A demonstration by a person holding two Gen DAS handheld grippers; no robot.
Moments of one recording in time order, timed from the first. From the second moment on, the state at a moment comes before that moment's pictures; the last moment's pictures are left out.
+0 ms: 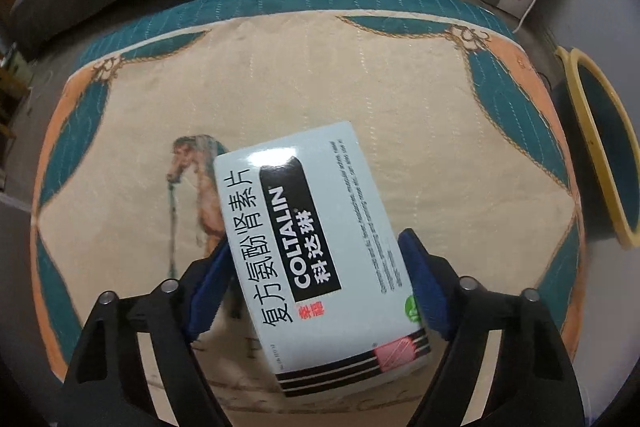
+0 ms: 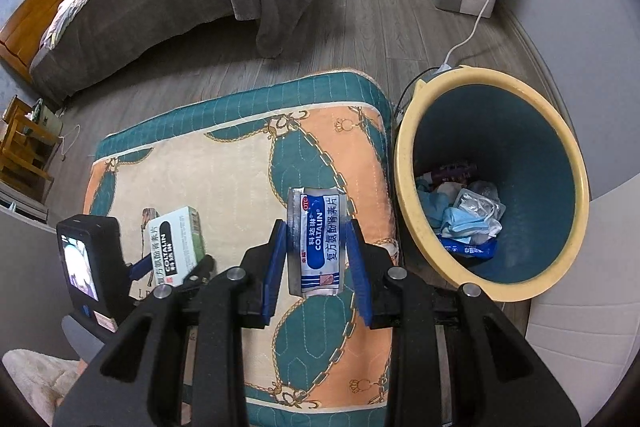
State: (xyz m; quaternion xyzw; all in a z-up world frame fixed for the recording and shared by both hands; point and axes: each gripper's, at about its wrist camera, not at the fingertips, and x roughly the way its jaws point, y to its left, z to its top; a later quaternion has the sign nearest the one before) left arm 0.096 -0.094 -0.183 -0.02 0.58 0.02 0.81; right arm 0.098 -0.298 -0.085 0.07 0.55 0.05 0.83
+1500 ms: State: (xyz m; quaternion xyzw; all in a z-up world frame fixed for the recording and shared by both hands) left arm 0.125 -0.332 -0.089 0.18 0.46 -0.28 0.83; right arm 0.085 -0.520 -0.101 0.28 0.46 -0.12 0.83
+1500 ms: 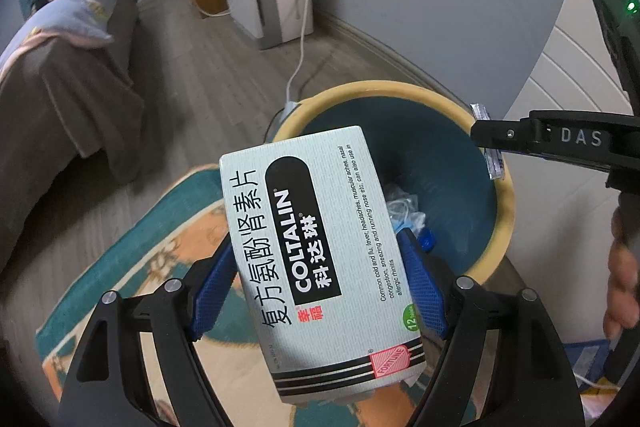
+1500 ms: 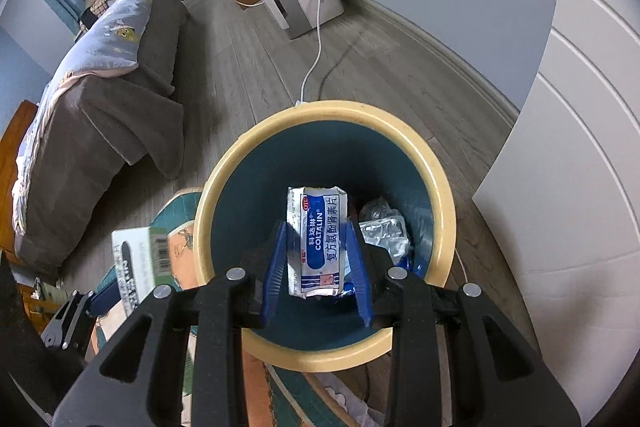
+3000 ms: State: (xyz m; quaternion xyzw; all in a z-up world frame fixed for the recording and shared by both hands) left arm 0.065 -0.270 -0.010 0.13 0.39 -0.27 0.87; right arm -0.014 -0.486 -0.034 0.18 0.41 -0.18 0.88
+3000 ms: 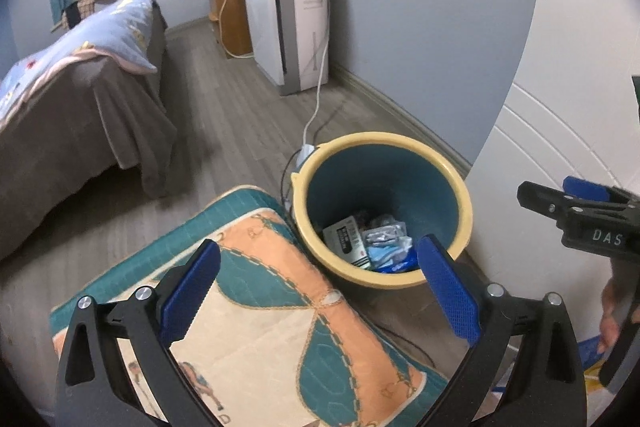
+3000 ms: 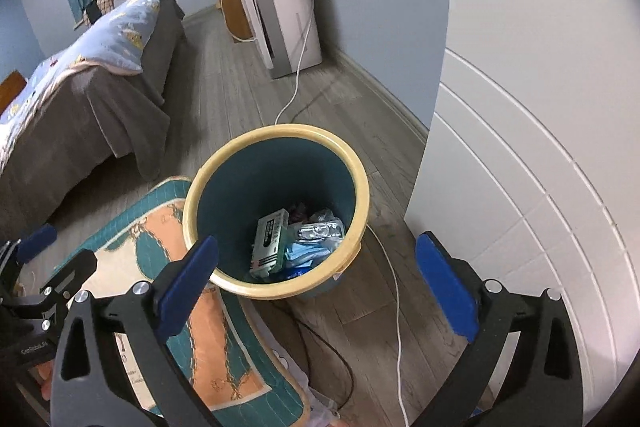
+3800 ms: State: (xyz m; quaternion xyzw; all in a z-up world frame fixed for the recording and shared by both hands) left arm 0.064 -0.269 -0.009 0.13 0.38 -0.27 0.87; right arm -0.007 -0.472 -0.035 0.13 0.41 -0.18 0.88
